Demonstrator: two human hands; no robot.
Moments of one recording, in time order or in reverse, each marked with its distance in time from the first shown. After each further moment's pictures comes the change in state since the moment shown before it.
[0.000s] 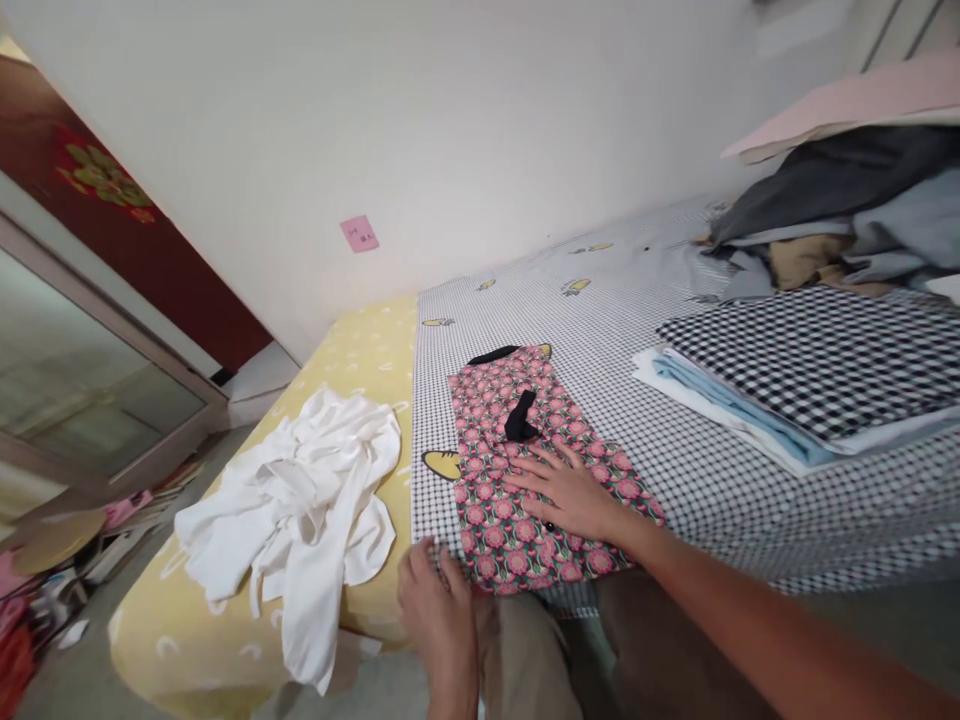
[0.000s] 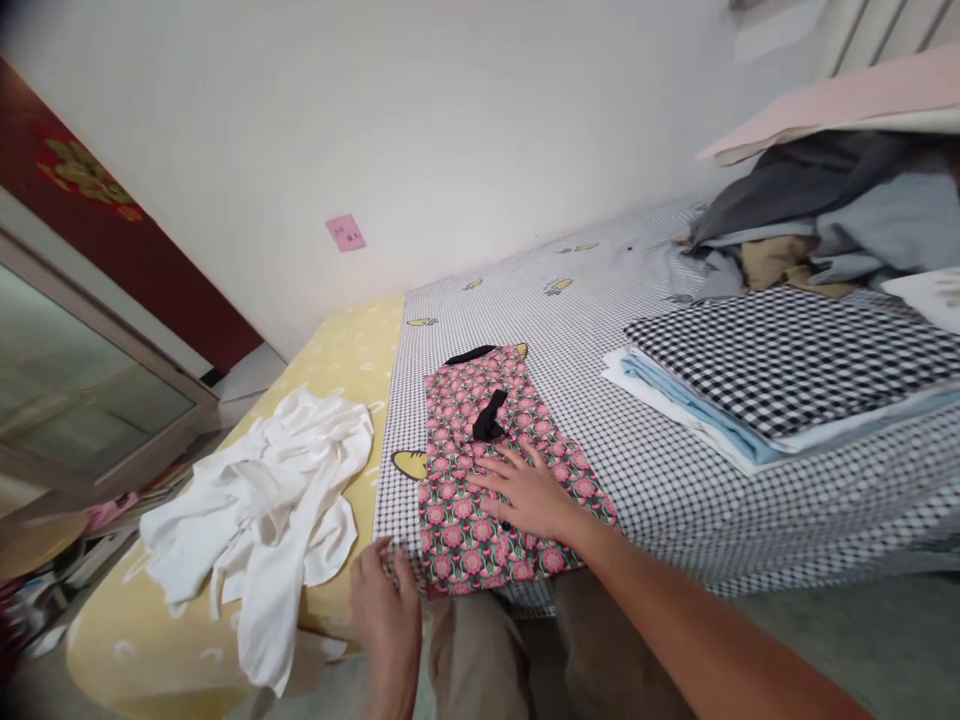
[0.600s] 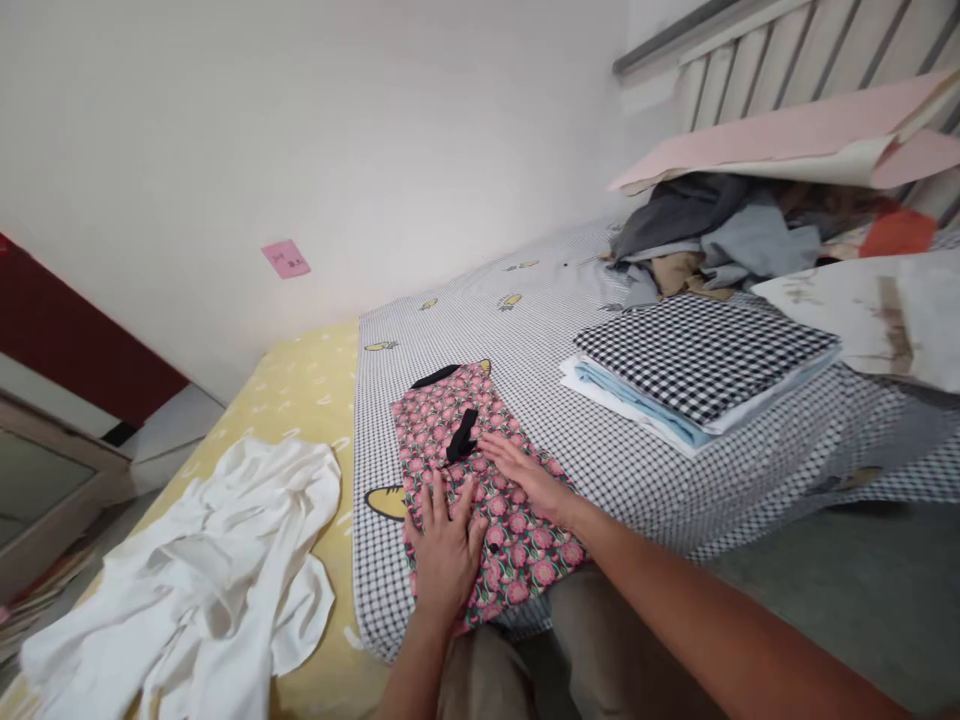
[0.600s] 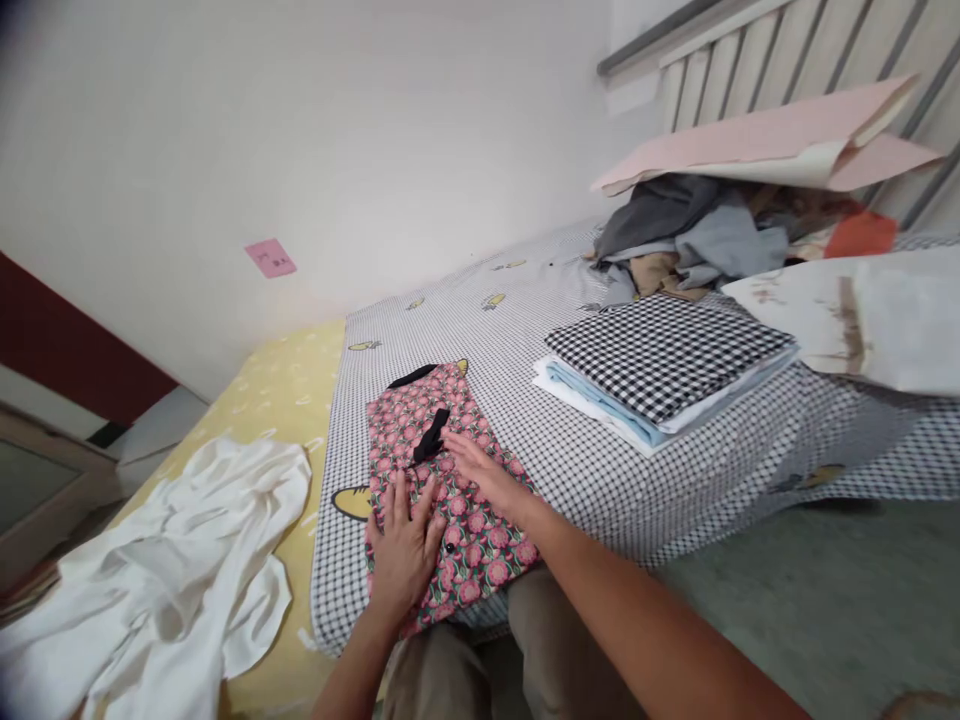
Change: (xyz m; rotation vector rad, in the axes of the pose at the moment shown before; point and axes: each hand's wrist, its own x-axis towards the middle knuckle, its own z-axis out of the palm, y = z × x) left_hand 0.043 0.071 0.064 0.456 -0.322 0.695; right_hand 0.010 0.028 -0.012 1.245 0.341 0.260
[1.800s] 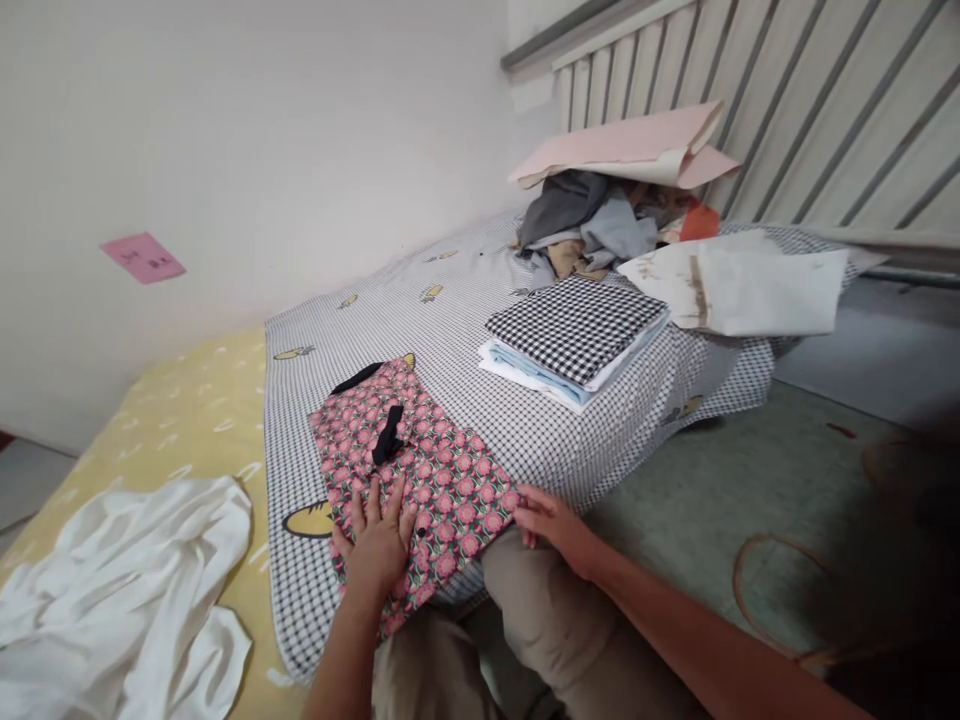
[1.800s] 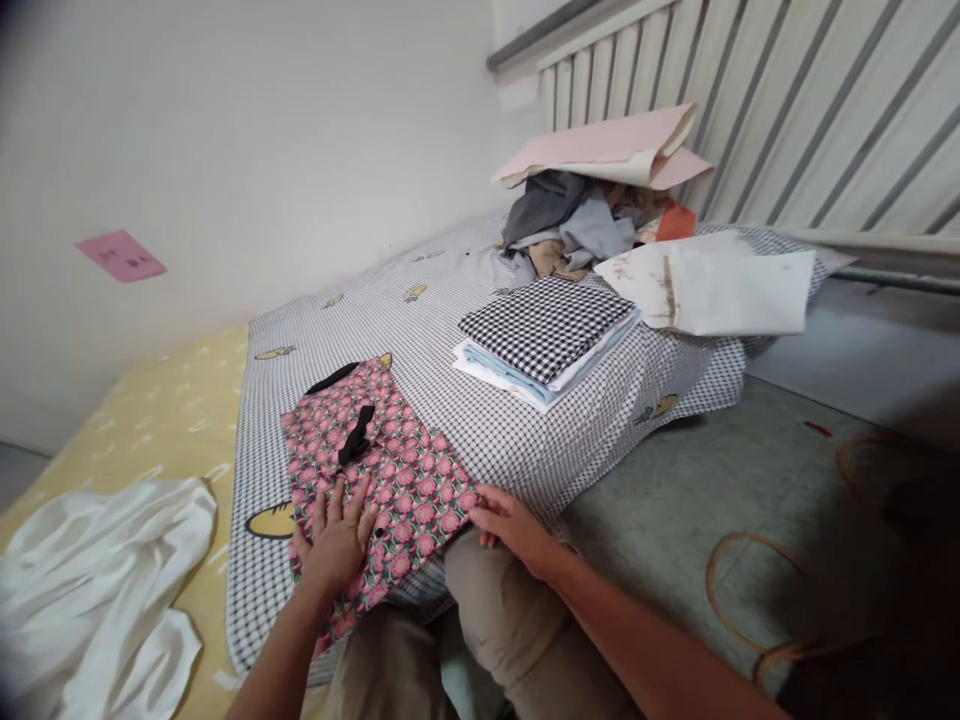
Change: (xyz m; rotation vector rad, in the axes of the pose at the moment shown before) left_hand 0.023 0.002 -0.007 0.011 -0.295 -0.087; right_hand -0.158 -0.002 -0.028 0.047 0.379 0.264
